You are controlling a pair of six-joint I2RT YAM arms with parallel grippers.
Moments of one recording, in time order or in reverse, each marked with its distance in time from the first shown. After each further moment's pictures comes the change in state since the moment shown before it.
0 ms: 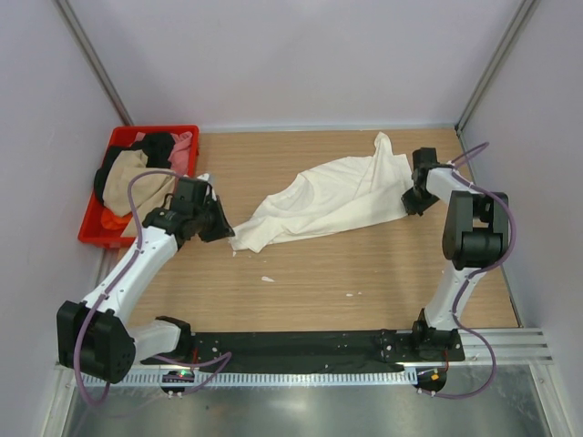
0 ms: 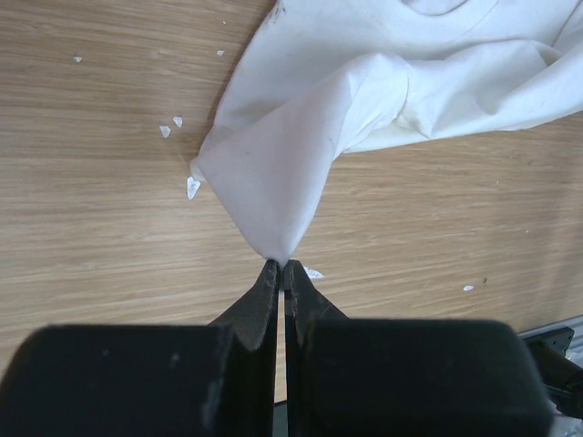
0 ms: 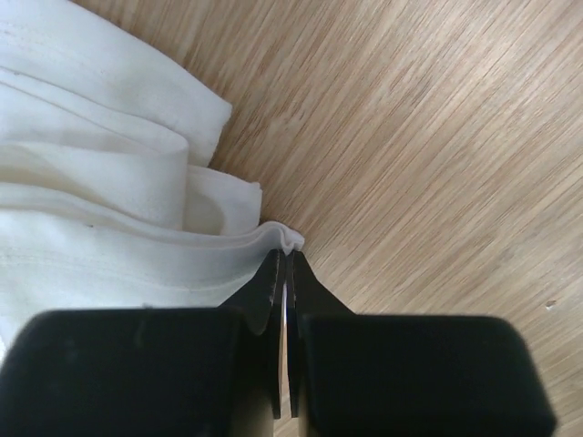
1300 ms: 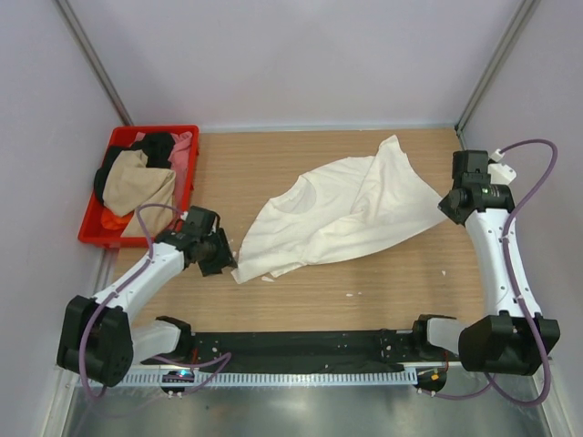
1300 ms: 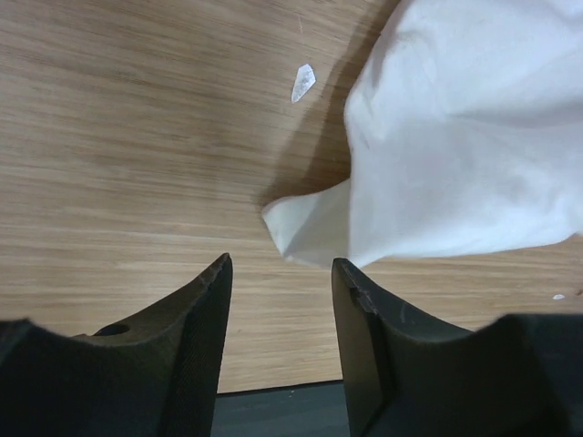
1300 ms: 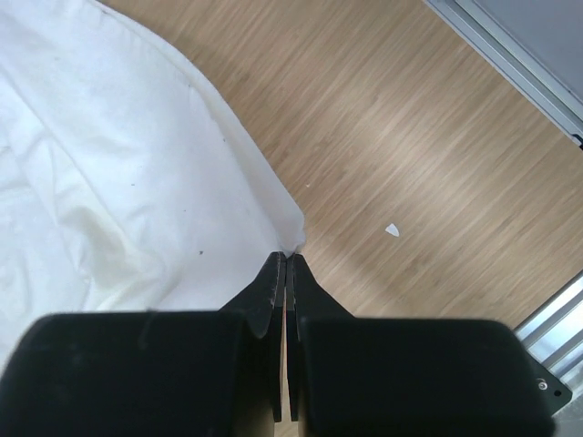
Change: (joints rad) left arm -0.028 -0.011 -0.248 -0.003 -0.076 -0.135; right arm -0.027 -0.728 -0.089 -0.372 0.161 -0.231
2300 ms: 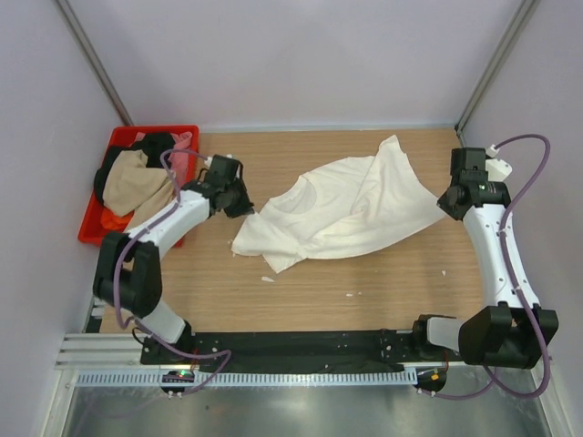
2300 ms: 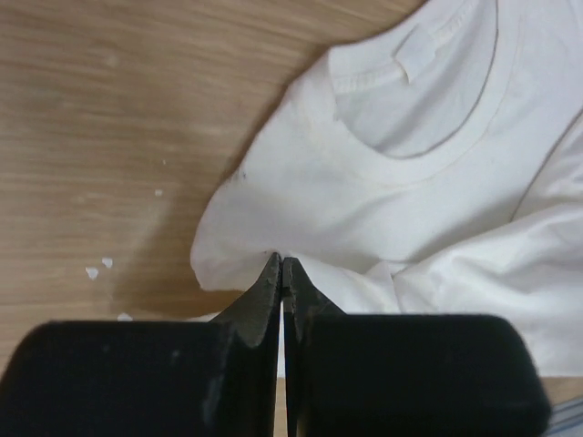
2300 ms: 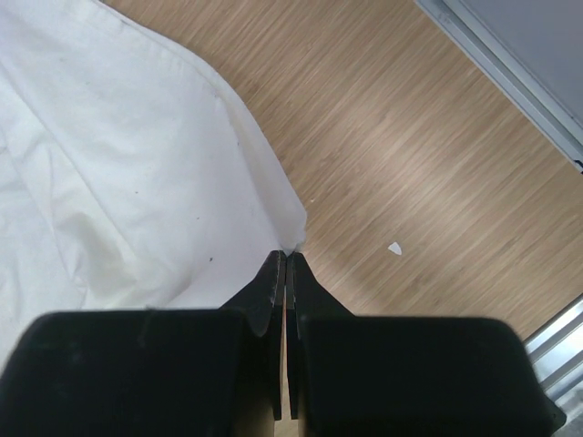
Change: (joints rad) left arm -0.048 0.388 0.426 0.188 -0.023 0.010; right arm 0.000 0.030 0.011 0.061 -0.020 -0.055
